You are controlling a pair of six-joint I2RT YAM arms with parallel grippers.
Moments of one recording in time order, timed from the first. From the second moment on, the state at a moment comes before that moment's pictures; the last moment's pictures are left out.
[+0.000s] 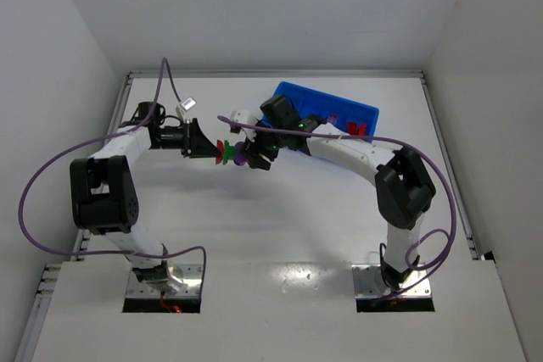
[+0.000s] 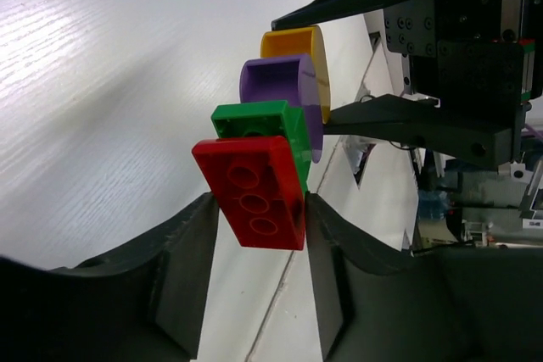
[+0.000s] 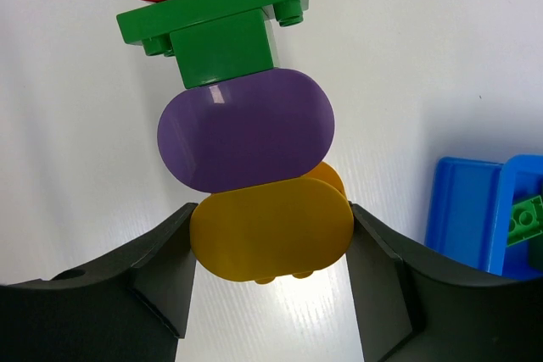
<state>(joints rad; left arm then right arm) 0.11 1.66 1.08 -0.57 1.22 0.07 0.74 1.88 1.46 -0.38 -0.35 -0.47</state>
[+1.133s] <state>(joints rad) 0.17 1.66 1.11 -0.64 1.13 0.19 0.51 1.62 1.22 -0.38 -0.19 -0.46</state>
